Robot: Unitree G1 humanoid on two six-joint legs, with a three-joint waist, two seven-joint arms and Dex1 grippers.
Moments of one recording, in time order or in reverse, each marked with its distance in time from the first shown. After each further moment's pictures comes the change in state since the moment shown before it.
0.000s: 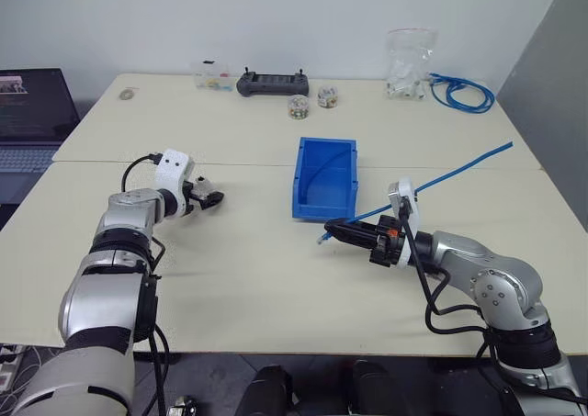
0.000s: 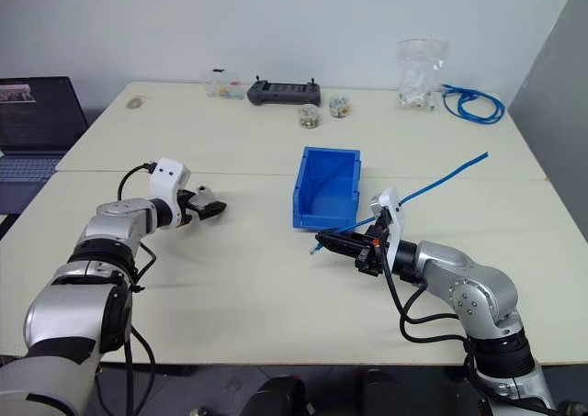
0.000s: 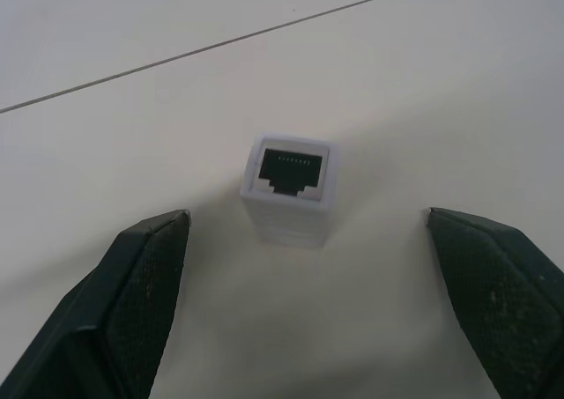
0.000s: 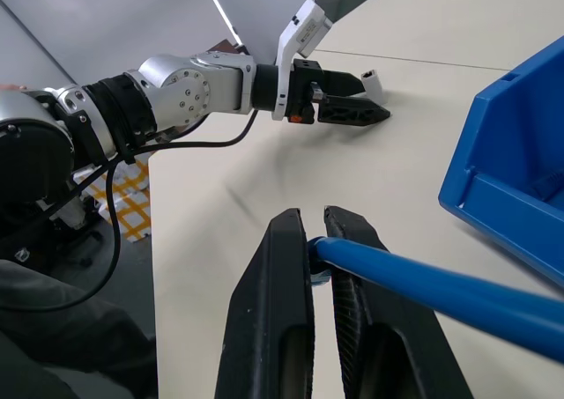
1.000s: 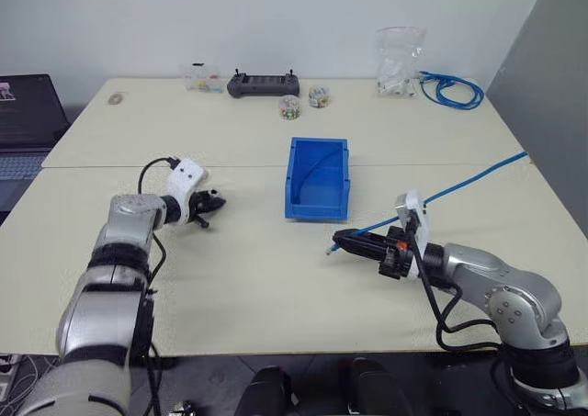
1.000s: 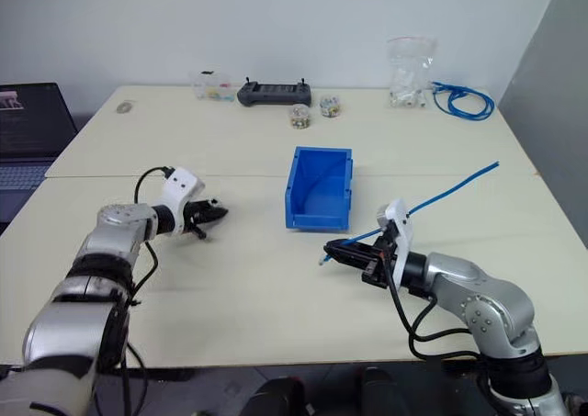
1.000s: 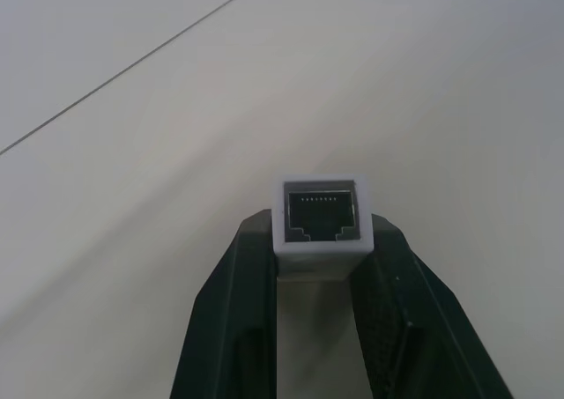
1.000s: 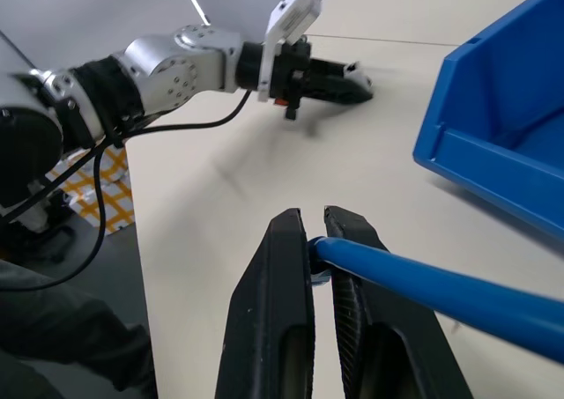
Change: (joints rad) left arm 0.245 0.033 -0.034 -0.366 0.035 -0.095 -0.287; right arm 0.106 -0.065 -0.041 -0.128 0.003 0.022 -0.031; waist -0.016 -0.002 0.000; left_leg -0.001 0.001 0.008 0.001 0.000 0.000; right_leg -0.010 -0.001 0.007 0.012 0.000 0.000
